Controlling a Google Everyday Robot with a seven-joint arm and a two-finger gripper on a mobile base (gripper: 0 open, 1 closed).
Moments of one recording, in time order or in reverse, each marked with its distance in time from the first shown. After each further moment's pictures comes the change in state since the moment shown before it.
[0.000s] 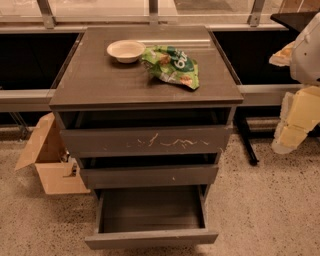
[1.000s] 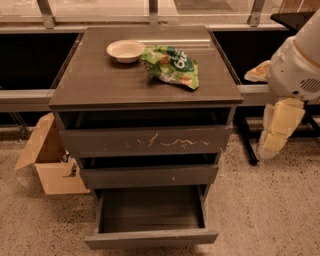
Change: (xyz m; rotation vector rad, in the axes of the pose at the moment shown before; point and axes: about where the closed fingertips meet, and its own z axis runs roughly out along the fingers) arm -0.007 -0.003 0.049 -0.115 -0.085 -0.093
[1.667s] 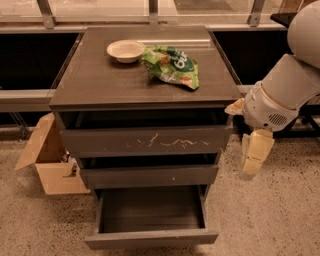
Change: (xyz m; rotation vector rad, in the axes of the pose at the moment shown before) arm 0.004 0.015 0.089 -0.153 -0.057 -0.005
